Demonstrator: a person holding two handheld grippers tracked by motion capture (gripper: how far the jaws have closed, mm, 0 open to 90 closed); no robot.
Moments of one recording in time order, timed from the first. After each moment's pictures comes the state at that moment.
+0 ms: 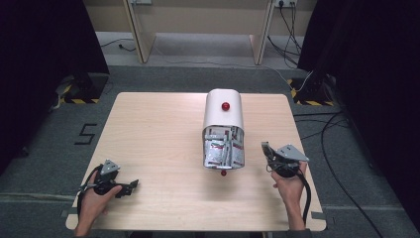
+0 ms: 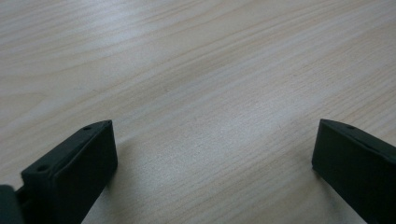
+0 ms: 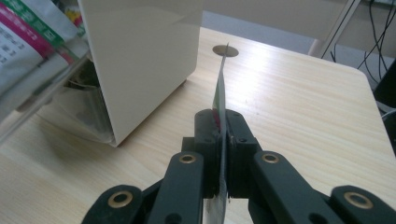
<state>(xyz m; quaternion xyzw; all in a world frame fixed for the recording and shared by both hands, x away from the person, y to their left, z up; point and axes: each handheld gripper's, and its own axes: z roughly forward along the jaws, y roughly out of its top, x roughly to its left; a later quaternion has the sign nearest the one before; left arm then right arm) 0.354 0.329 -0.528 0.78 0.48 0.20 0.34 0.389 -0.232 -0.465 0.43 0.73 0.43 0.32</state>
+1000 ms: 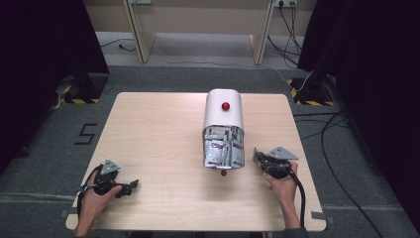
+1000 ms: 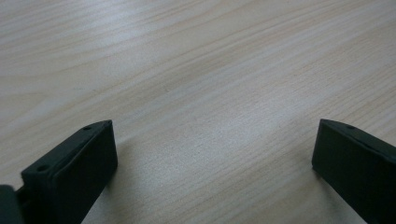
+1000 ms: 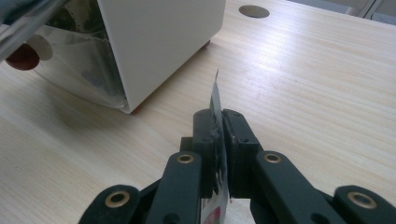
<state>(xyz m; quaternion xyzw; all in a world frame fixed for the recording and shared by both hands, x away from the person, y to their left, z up) 0.353 0.329 -0.528 0.78 0.48 0.20 0.34 0.400 -0.221 -0.493 0.43 0.76 0.41 0.27</state>
